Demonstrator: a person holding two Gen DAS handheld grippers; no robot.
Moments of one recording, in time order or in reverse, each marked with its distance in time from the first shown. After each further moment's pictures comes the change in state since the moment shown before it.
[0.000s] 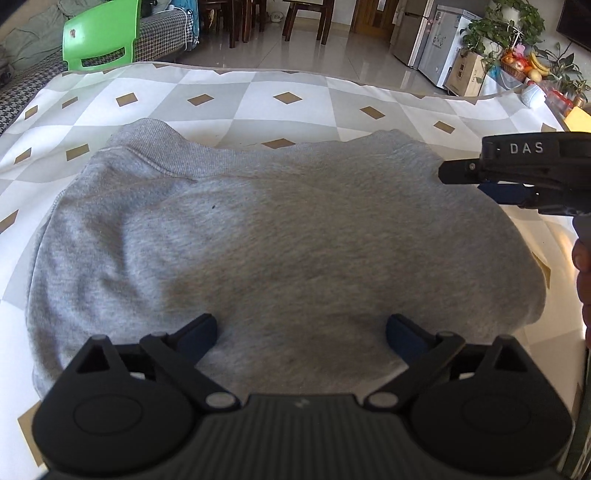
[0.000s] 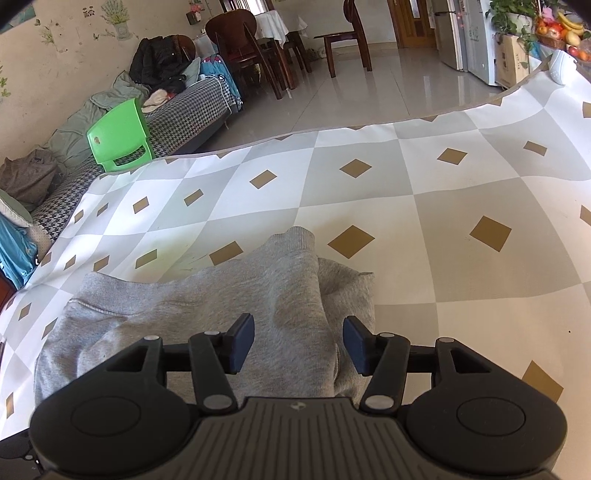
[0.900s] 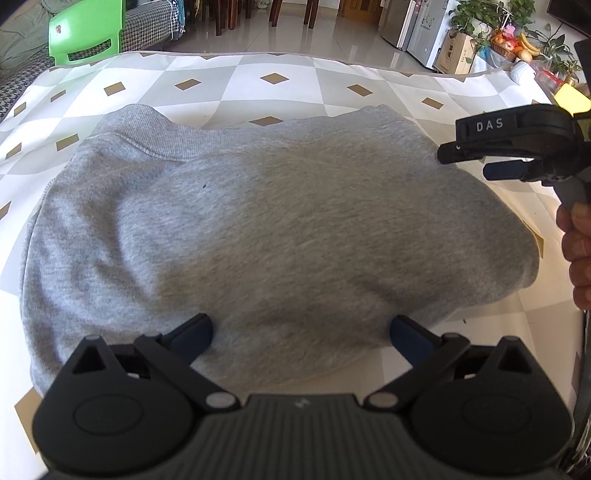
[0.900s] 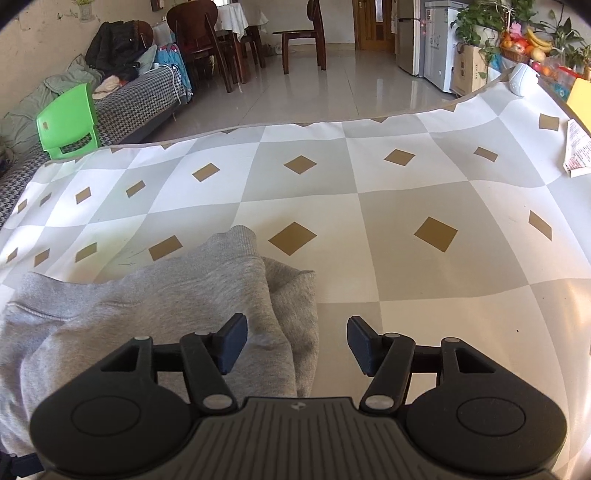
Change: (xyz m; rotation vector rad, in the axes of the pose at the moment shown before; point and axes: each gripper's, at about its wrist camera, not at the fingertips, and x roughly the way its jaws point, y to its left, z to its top) left arm -0.003 -0.006 -0.012 0.049 0.055 -0.017; right arm -0.006 -0.003 0.002 -0.002 0.018 -0.165
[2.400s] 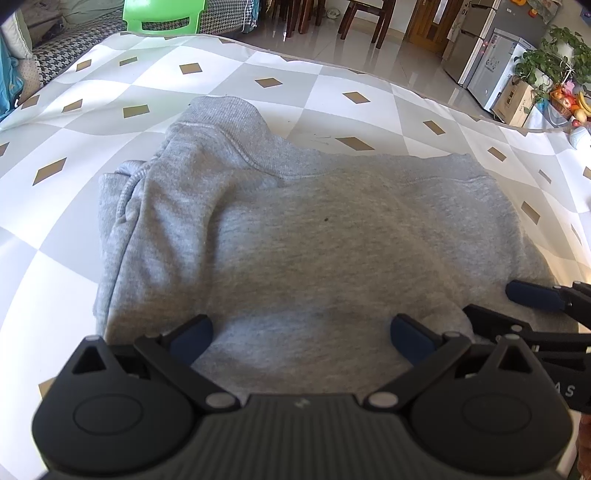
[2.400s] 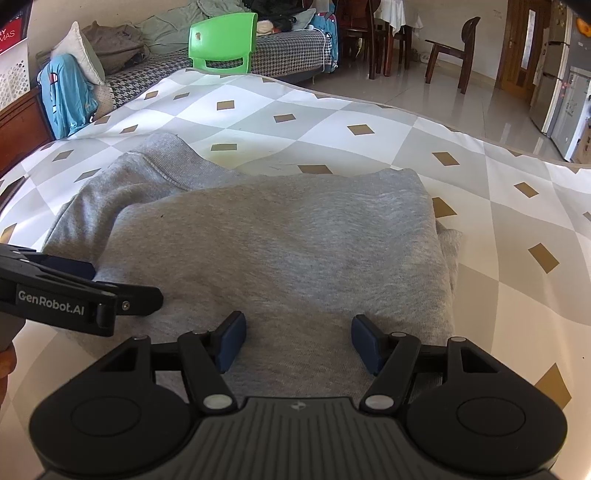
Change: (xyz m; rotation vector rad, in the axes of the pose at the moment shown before) left arm -0.003 0.060 0.006 -0.213 -0.042 0.075; right arm -0.018 0.065 -0.079 -0.416 0.051 0.206
